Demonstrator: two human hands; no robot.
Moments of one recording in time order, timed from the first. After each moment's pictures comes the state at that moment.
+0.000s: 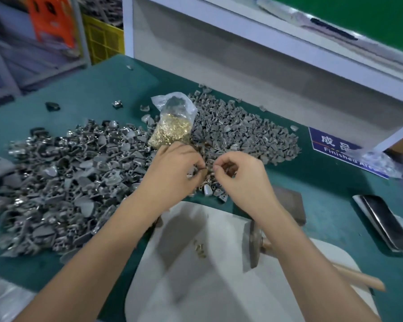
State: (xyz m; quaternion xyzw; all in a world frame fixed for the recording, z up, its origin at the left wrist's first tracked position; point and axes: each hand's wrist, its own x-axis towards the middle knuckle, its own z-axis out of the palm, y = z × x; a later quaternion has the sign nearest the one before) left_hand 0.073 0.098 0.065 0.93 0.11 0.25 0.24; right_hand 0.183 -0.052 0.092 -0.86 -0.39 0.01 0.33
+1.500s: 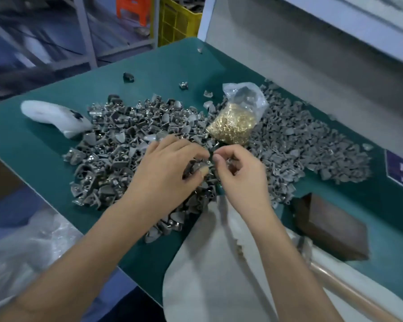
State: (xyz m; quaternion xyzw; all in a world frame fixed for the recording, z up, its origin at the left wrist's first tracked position) left_hand -0.033 0.124 0.053 0.90 0.26 0.29 0.20; right_hand 0.125 0.029 0.047 -0.75 -0.49 0.09 0.45
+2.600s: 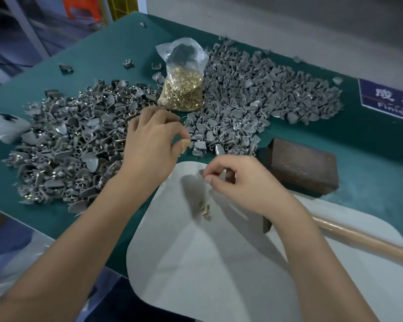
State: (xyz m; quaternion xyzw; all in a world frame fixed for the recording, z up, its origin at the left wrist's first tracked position) left_hand 0.038 0.089 0.045 0.93 0.27 0.20 0.14; right_hand 0.162 -0.088 0.043 -0.78 -0.51 0.22 0.30
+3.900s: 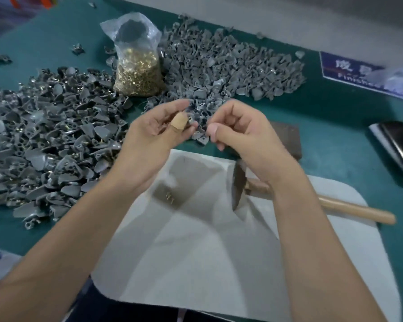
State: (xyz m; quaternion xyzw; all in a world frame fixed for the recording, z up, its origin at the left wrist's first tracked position) left_hand 0.067 0.029 0.033 0.59 0.16 0.25 0.75; right_hand 0.191 -0.119 0.061 -0.65 -0.39 0.27 0.59
